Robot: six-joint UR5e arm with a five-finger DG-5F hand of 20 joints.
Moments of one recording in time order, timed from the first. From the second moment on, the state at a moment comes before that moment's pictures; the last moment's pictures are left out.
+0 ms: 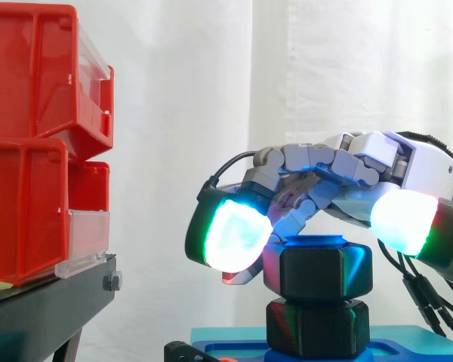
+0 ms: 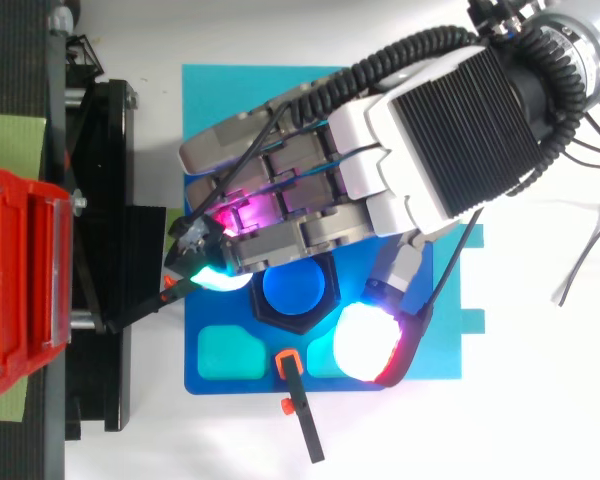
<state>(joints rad) -0.06 -2.42 -1.19 -2.17 -2.24 -1.35</state>
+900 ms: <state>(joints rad) -0.13 -2.42 -1.20 -2.16 -2.32 -1.36</state>
